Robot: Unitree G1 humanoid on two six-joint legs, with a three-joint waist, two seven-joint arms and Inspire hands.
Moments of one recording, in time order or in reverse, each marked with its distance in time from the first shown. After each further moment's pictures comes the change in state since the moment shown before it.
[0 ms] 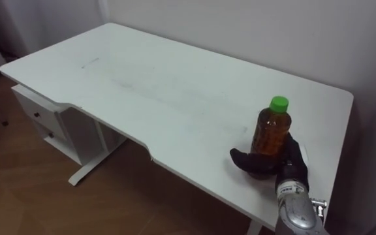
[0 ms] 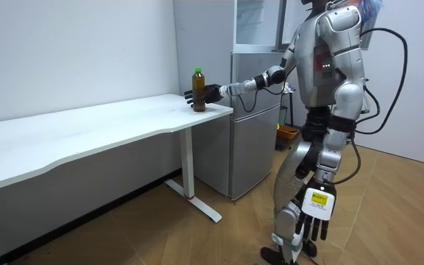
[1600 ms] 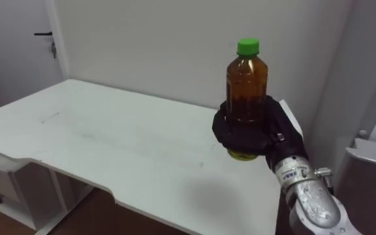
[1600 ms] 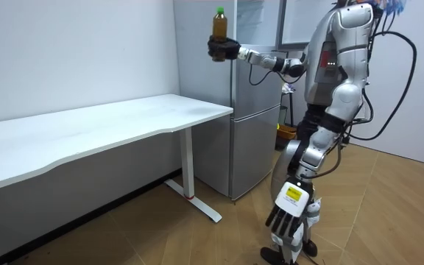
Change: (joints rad) left arm 0.050 0.020 0.151 -0.031 0.166 0.037 -0.029; right arm 0.143 -0.124 0.021 -0.643 -0.142 0.119 0.242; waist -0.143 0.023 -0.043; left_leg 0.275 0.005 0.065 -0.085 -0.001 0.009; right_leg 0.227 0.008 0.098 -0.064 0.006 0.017
